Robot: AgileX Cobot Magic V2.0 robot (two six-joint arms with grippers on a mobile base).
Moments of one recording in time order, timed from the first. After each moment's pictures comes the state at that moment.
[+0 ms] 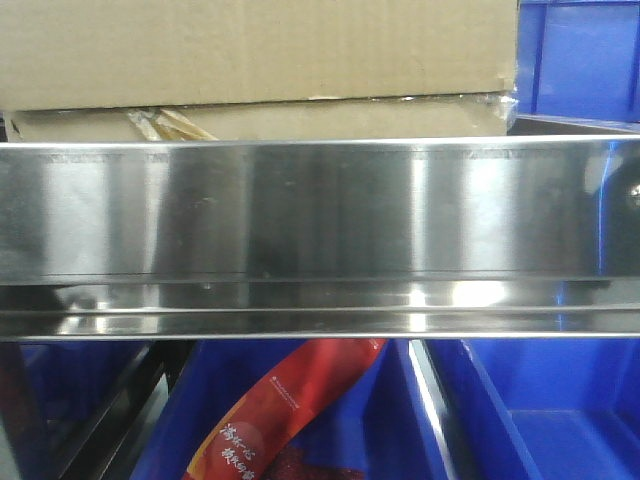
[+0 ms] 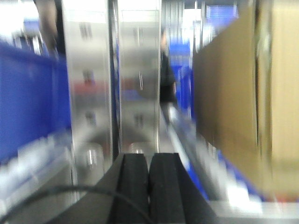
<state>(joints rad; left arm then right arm) 0.06 0.00 0.00 -0.01 -0.12 0.04 0.09 0.00 -0.03 0.08 -0.05 -0.03</state>
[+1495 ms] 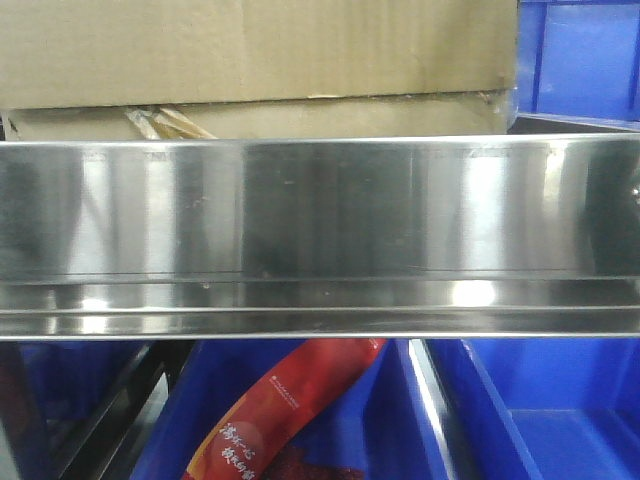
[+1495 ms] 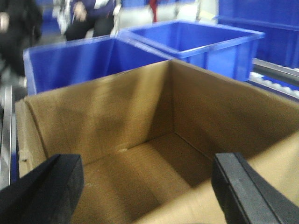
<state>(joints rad) -0.43 1.16 -1.44 0.09 0.65 -0.10 0.40 1.09 -1.36 0.08 0.58 -0.03</state>
